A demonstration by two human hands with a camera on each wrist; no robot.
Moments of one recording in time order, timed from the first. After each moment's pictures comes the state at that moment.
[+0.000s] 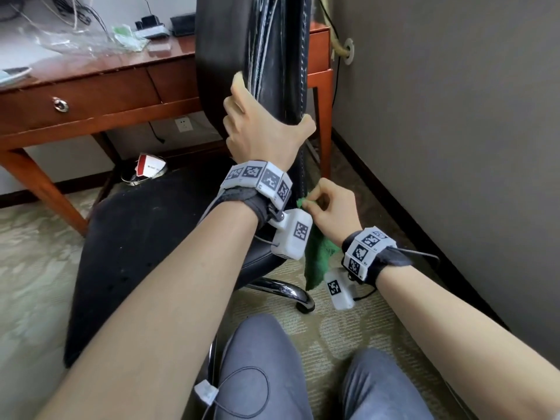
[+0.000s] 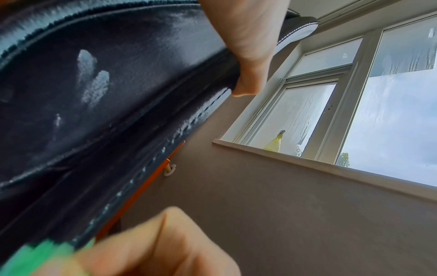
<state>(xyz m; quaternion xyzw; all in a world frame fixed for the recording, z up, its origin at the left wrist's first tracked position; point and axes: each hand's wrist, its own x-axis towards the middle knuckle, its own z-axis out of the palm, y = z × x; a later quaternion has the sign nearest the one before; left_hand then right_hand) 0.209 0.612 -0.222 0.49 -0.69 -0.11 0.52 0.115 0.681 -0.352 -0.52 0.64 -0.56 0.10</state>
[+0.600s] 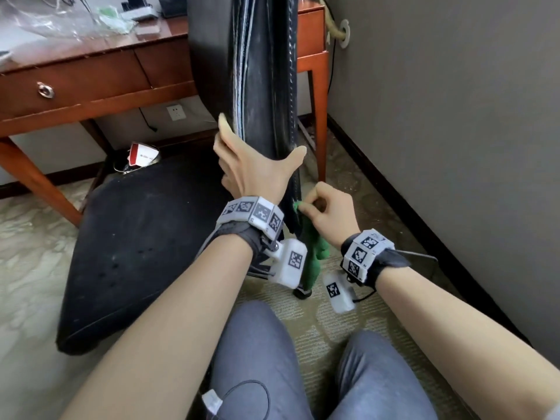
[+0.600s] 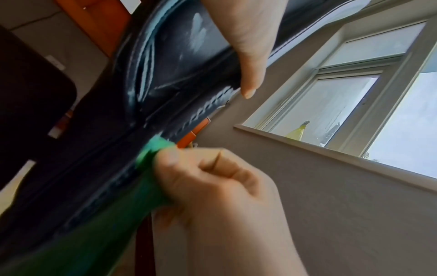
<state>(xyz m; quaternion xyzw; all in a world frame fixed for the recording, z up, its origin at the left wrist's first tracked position) 0.228 0.633 -0.291 0.53 -0.66 -0.19 0.50 0.121 0.699 -0.381 -0.51 0.66 -0.54 0.12</state>
